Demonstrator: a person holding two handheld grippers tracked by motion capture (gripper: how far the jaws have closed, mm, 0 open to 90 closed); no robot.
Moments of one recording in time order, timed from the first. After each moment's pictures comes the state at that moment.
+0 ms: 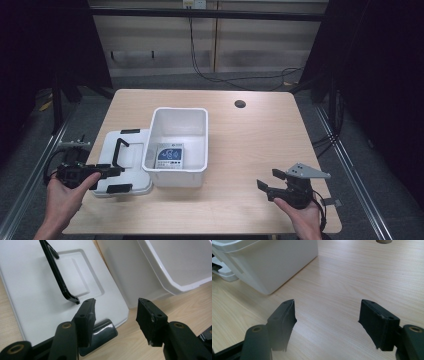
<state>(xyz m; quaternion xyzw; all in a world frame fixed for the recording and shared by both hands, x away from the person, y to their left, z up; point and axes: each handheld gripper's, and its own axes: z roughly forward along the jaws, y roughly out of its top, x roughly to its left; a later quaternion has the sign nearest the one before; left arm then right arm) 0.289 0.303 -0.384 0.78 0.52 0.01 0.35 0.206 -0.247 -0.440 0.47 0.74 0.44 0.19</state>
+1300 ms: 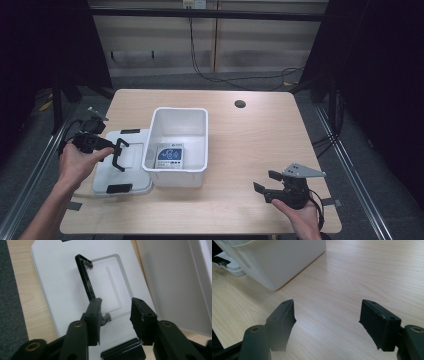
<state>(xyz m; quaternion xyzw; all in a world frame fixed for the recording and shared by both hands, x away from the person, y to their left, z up) 0.368 0.283 -0.372 0.79 0.58 0.03 0.19 0.210 -0.242 -0.444 0.46 0.75 0.44 0.16</state>
